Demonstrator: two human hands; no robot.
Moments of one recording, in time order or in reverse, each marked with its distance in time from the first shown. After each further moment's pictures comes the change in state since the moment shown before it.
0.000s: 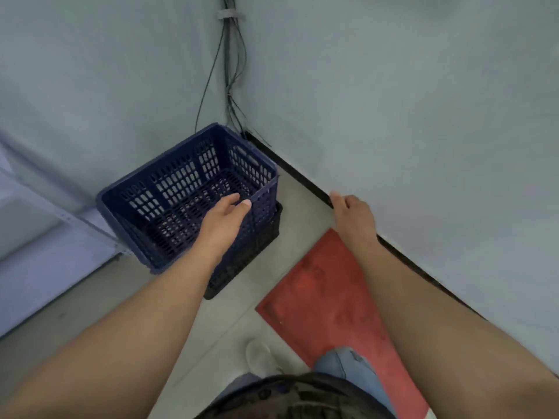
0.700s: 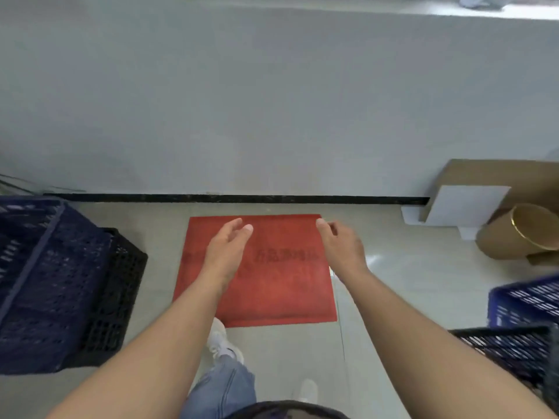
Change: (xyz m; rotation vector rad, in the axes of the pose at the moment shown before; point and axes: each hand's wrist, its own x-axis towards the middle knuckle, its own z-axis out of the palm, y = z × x) left_hand -0.310 -0.073 0.249 0.259 -0.638 0.243; right_hand -0.326 0.306 -0.183 0.247 0.522 0.495
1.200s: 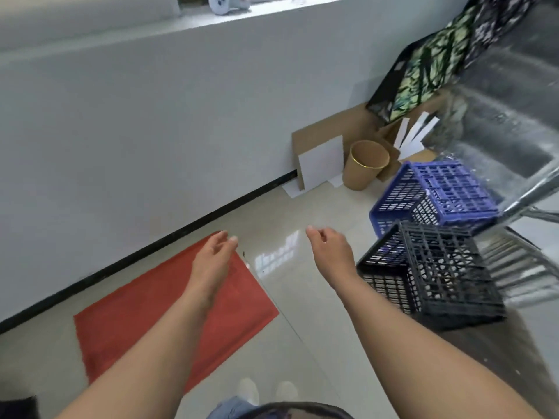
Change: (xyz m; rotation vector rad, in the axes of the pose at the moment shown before) left_hand -0.042 0.038 0.174 0.235 -0.494 0.170; right_hand -0.065 0.114 -0.157 0.130 0.415 0.348
